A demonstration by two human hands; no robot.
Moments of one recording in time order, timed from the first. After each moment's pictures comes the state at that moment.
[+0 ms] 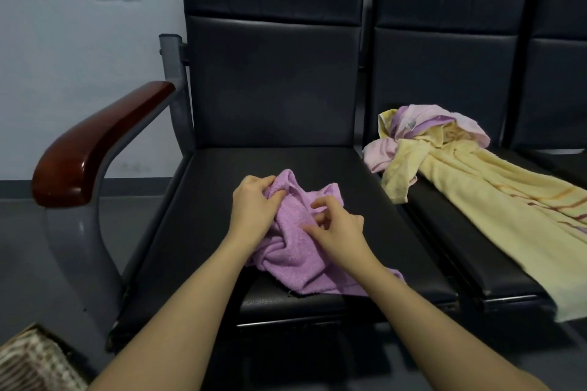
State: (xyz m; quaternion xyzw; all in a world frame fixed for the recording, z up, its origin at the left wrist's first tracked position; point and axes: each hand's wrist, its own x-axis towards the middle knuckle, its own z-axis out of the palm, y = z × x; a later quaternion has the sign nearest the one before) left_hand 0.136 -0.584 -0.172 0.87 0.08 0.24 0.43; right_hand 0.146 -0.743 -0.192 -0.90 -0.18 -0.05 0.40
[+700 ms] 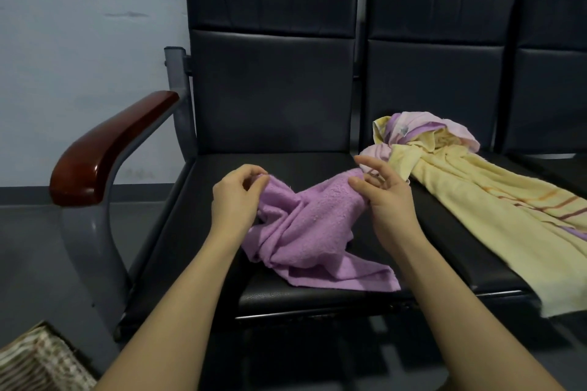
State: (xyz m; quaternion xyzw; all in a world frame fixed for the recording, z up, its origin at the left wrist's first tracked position) left_hand 0.107 -0.576 -0.143 0.82 0.08 0.30 0.47; right_hand 0.132 -0.790 -0.125 -0.63 -0.11 -0.06 0.77
